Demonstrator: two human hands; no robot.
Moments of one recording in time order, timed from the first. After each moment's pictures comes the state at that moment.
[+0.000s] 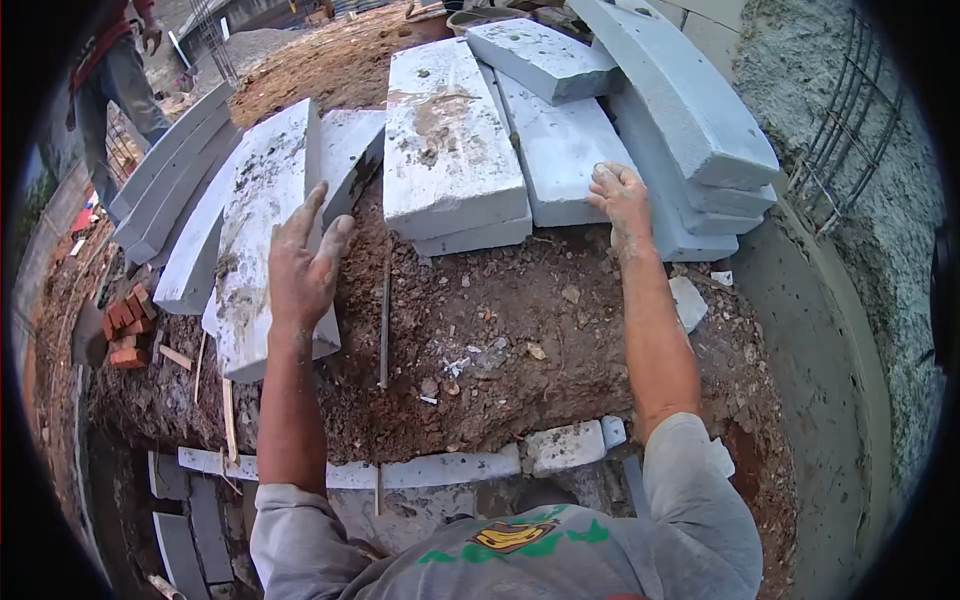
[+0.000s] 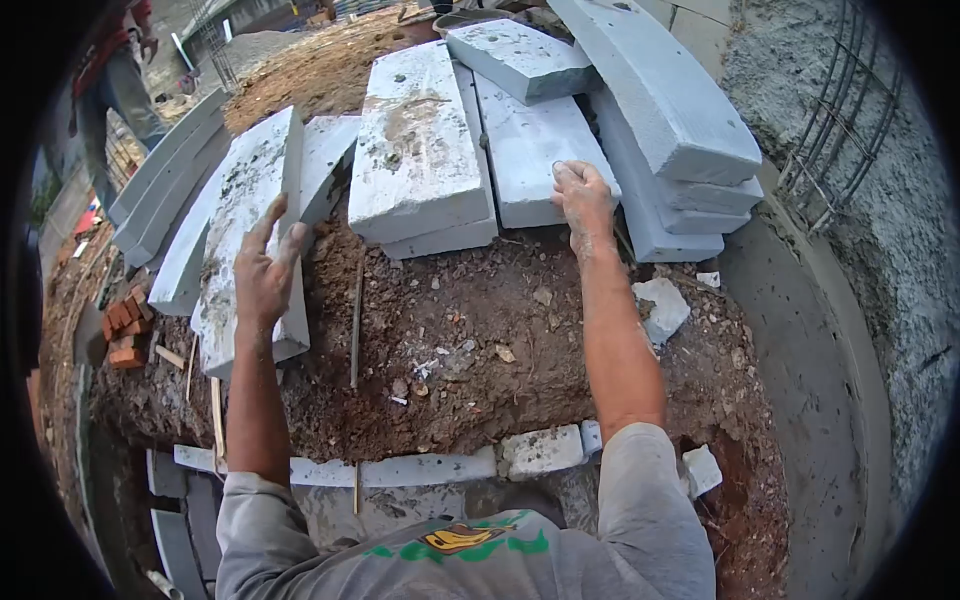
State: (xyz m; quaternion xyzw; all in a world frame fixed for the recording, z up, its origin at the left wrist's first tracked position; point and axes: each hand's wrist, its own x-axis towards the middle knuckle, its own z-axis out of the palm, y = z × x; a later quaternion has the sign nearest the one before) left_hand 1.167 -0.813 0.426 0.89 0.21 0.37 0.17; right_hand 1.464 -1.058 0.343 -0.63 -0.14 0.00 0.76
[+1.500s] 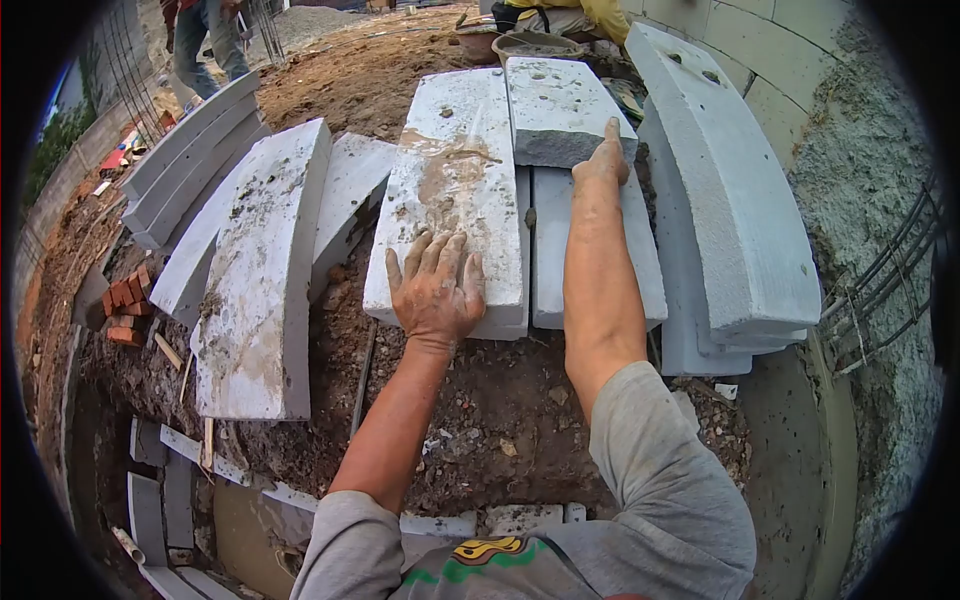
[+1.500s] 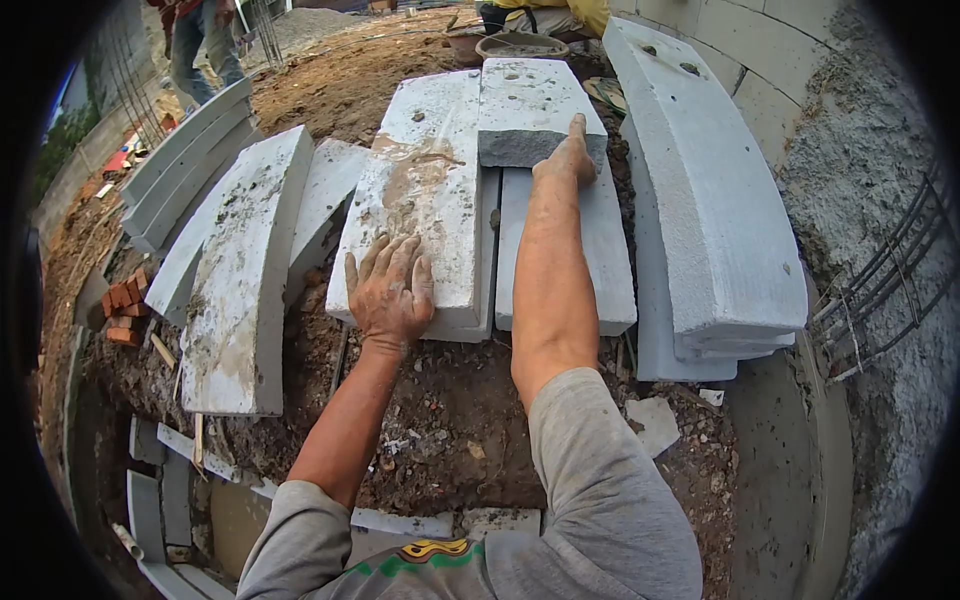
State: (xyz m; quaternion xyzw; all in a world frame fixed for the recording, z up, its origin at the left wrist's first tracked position) left_hand 1.375 -0.852 0.354 0.85 0.25 0.47 -0.01; right_hand 1.653 -0.884 0.436 -0.26 0.11 0.04 0.96
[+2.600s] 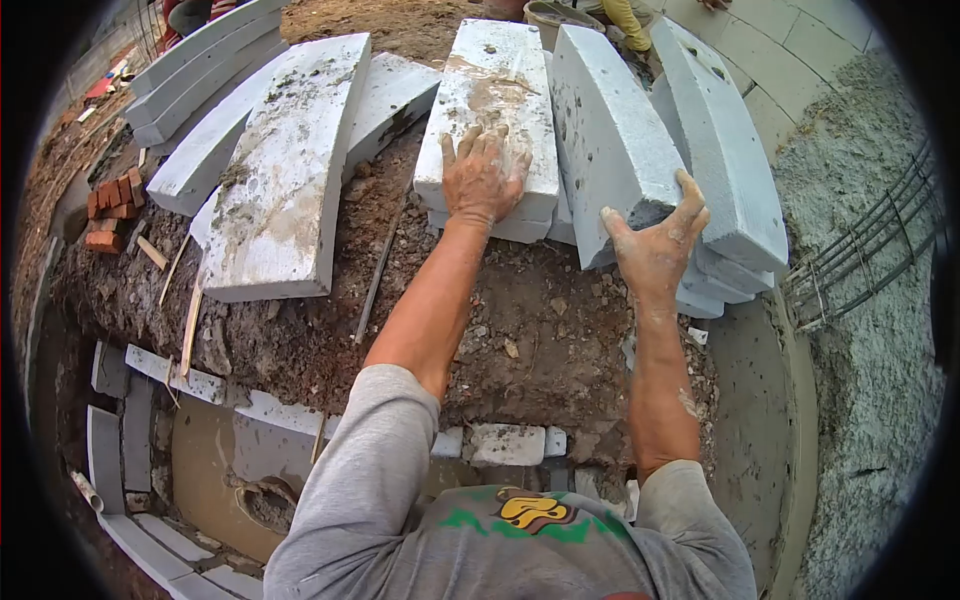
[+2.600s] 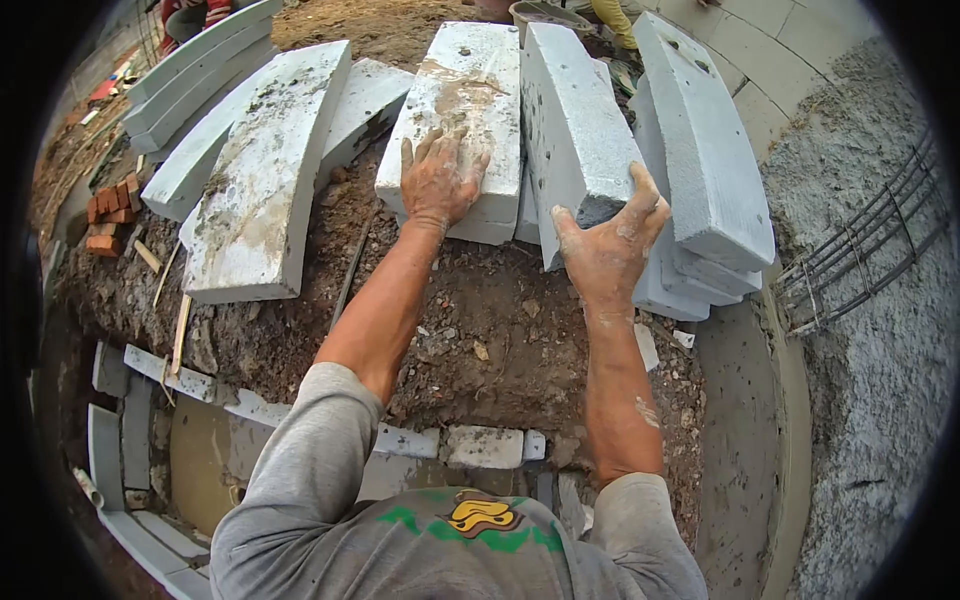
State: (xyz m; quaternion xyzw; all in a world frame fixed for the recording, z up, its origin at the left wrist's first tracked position) left_hand 1.360 -0.850 0.346 0.82 0.23 0.51 0.08; right_hand 1.382 -1.067 0.423 -0.81 -0.31 -0.35 0.37
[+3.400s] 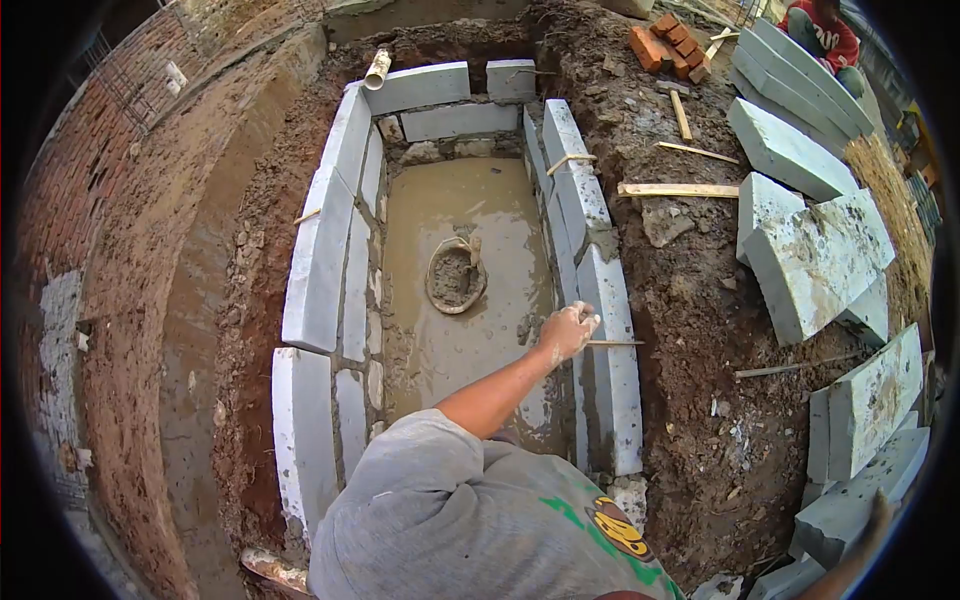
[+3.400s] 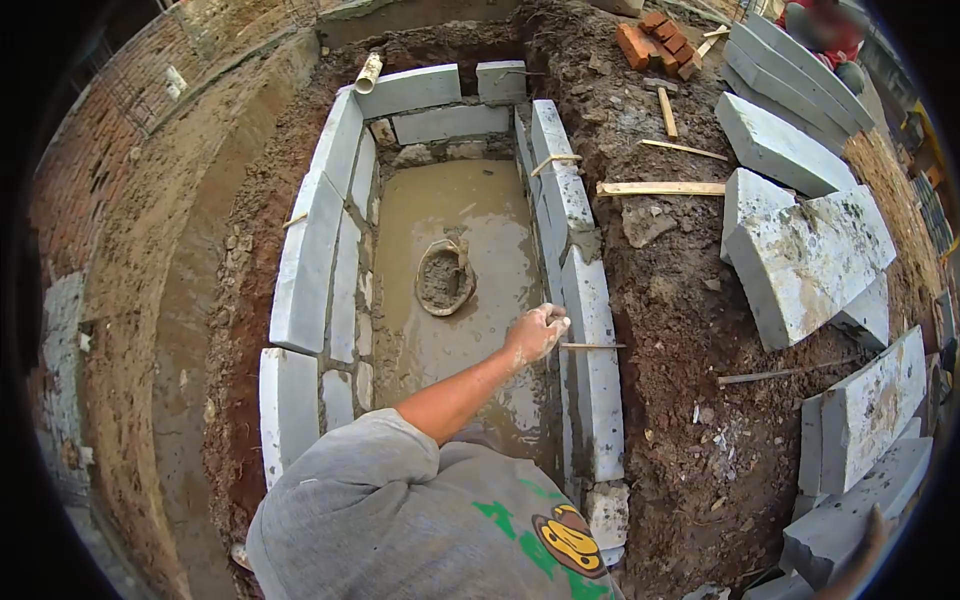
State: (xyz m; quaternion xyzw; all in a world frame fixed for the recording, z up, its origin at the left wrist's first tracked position) left_hand 0.830 -0.960 0.159 0.47 0.73 0.35 0.35; right_hand 1.531 -1.034 0.450 -0.86 -0.47 -0.05 0.20
